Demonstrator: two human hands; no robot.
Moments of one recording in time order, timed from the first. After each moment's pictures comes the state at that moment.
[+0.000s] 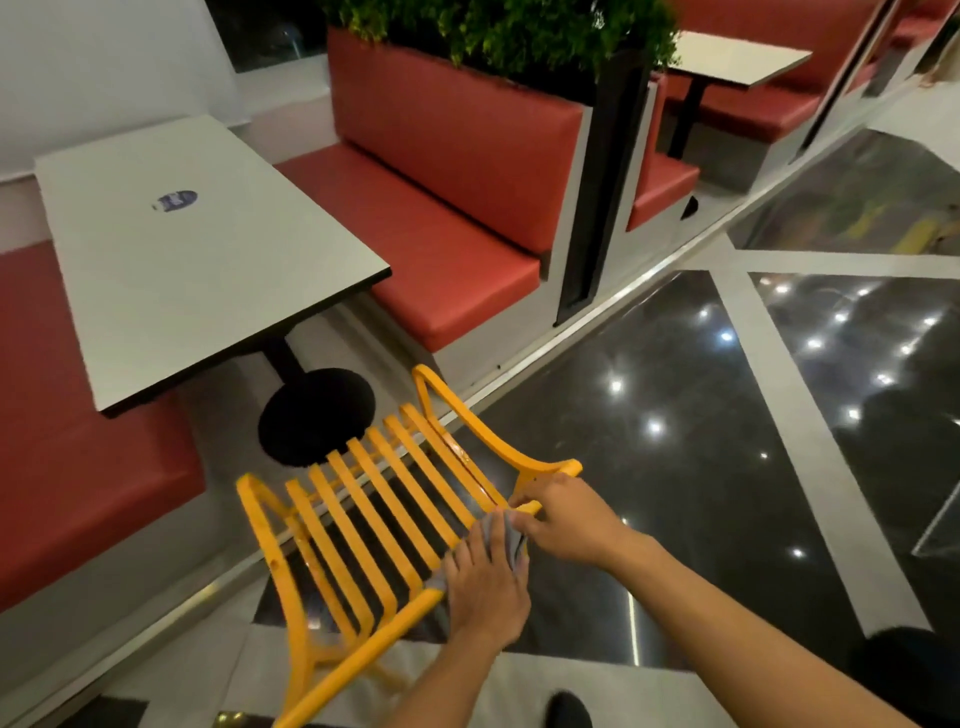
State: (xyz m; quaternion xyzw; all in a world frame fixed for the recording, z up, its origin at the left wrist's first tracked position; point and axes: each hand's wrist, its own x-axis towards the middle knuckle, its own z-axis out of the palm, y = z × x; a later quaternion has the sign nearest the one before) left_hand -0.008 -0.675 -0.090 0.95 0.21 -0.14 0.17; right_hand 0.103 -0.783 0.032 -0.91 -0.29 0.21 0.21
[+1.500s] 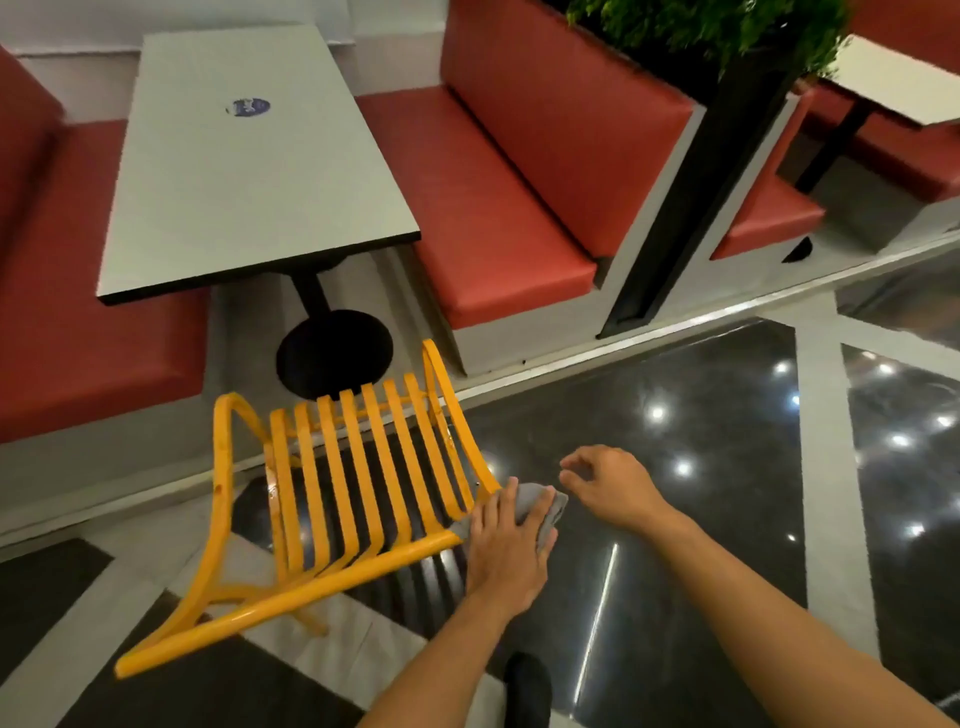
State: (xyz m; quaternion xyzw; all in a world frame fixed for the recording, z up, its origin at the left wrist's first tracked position) left_hand 0.141 -0.779 -0.105 0.96 0.22 -0.03 0.19; right_hand 0.302 -0.870 -0.004 -0.91 -0.31 0.22 0.16
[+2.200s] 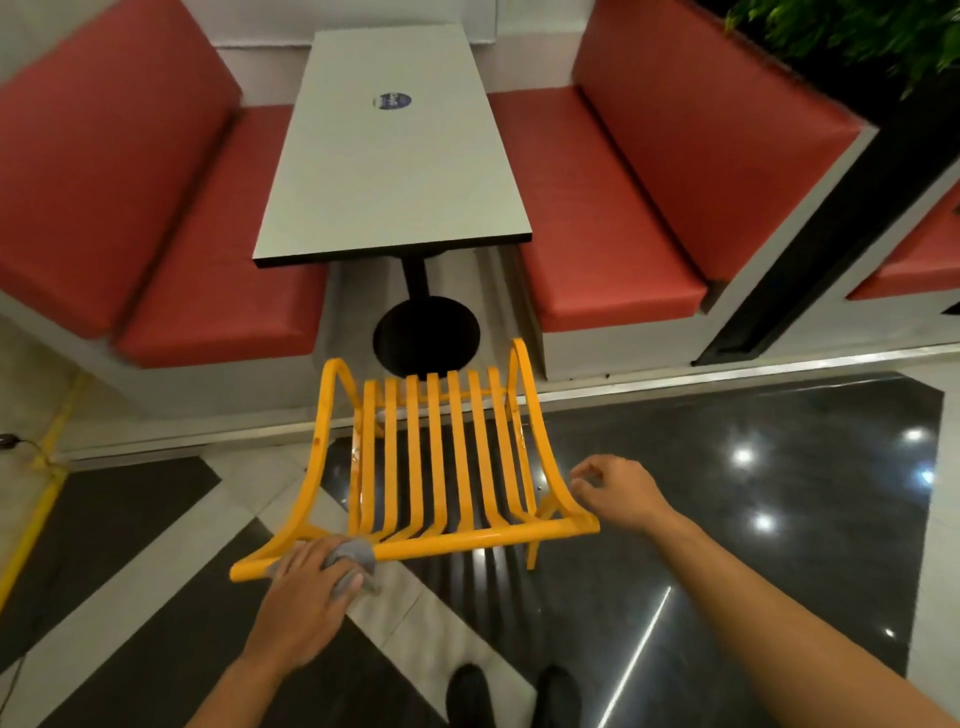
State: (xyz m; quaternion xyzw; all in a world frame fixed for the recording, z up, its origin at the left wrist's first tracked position) left_hand -0.141 -0.625 -0.078 0.88 0.43 -0.06 0.21; right_hand 0.278 -0.795 -0.015 -0.86 -0.36 0.31 0.17
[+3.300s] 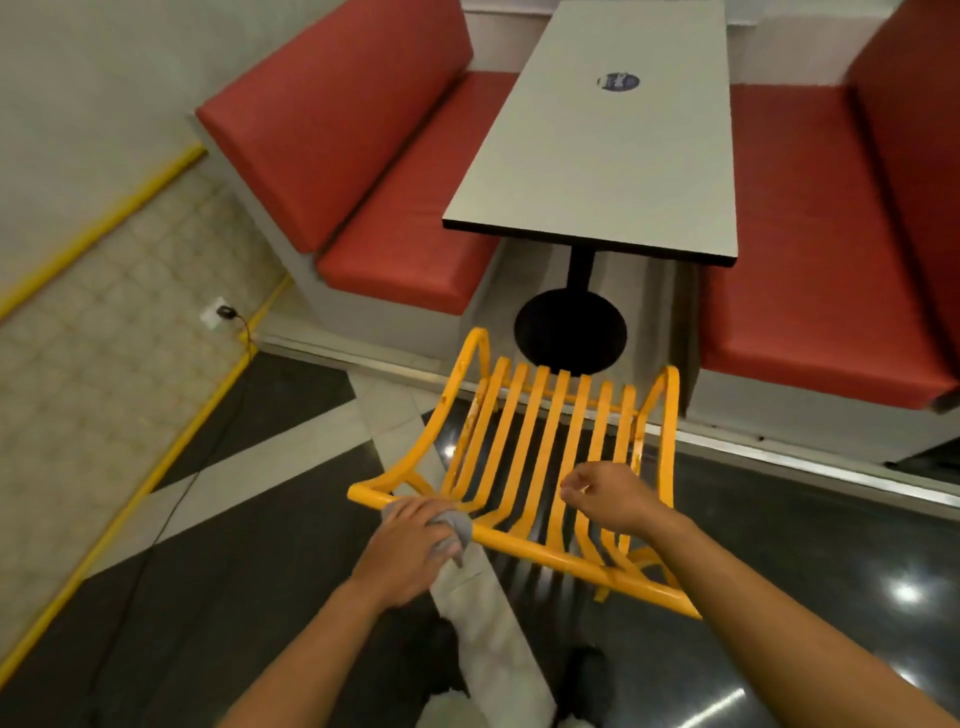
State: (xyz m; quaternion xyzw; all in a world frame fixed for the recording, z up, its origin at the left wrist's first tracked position) left_hand -0.118 -0.639 -0.047 0.84 0.46 -0.05 0.27; right_hand 0.213 -0.654 -0.022 -0.71 -0.55 0.43 0.07
